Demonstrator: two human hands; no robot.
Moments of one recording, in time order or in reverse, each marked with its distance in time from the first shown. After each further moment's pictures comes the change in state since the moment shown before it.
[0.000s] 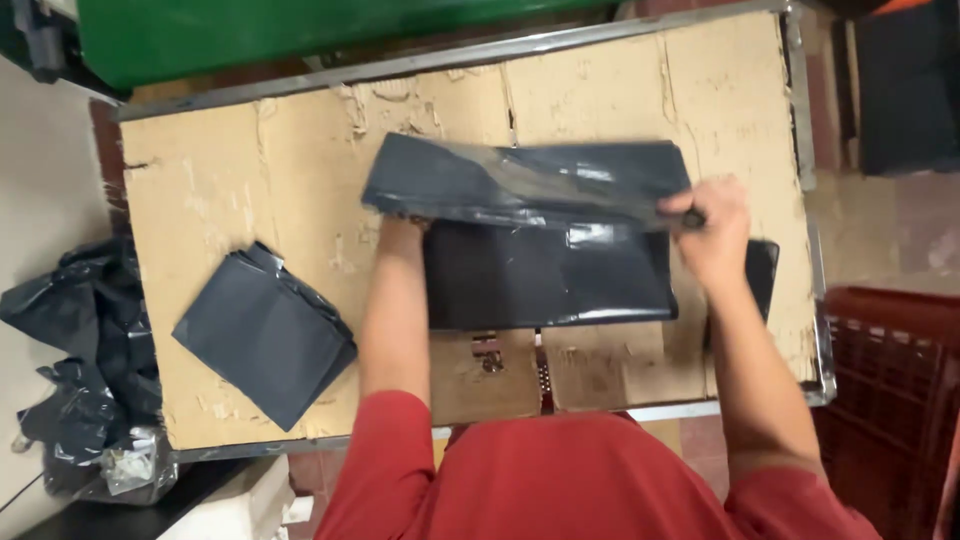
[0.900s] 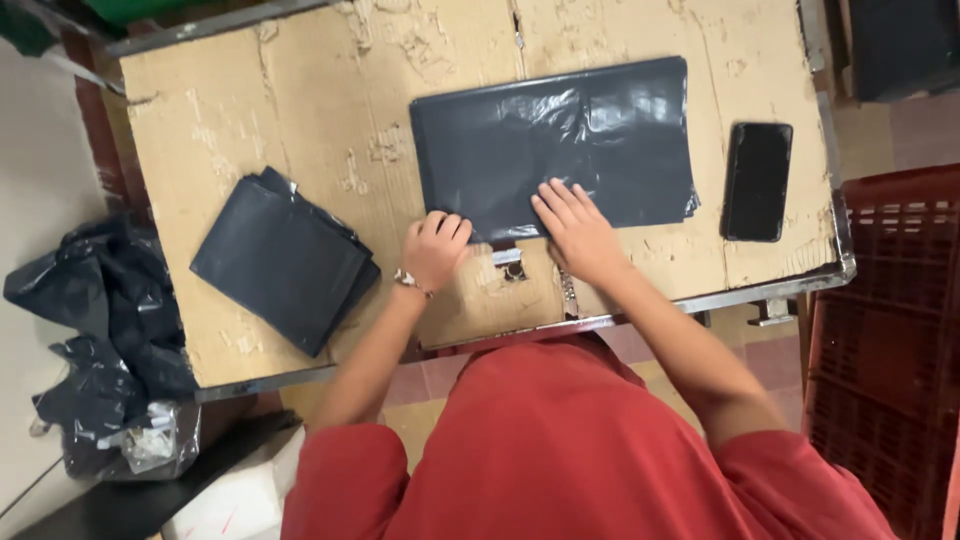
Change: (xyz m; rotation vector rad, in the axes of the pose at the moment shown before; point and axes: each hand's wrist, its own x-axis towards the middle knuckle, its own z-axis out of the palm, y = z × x) left_hand -0.202 0.174 -0.023 0.462 -0.043 -0.137; right_hand -0.163 -0.119 0.119 -0.457 -0.391 -0.512
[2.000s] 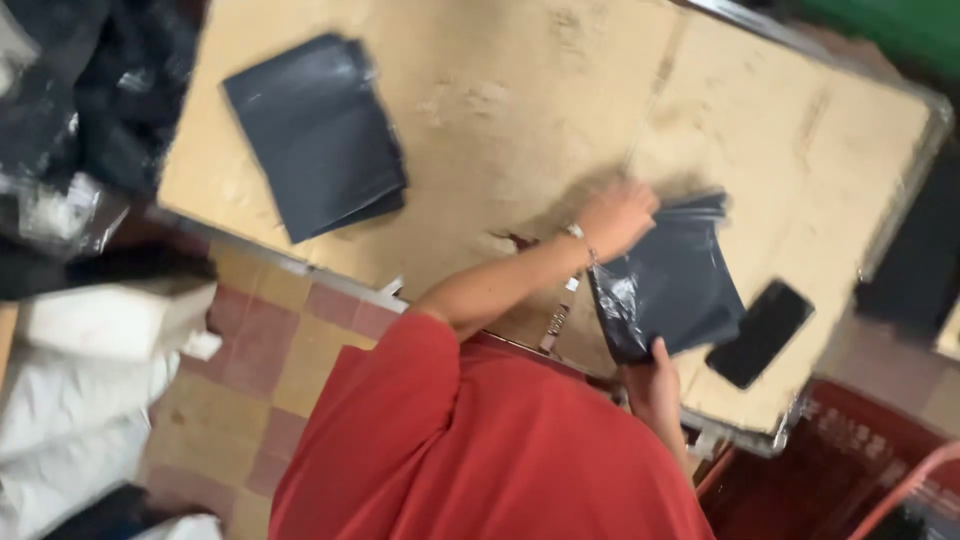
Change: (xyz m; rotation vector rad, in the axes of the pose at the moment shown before) left_hand 0.206 0.123 0.025 -0.373 -0.071 -0.613; right_hand -0.144 0.054 0.000 1.933 0.240 1.431
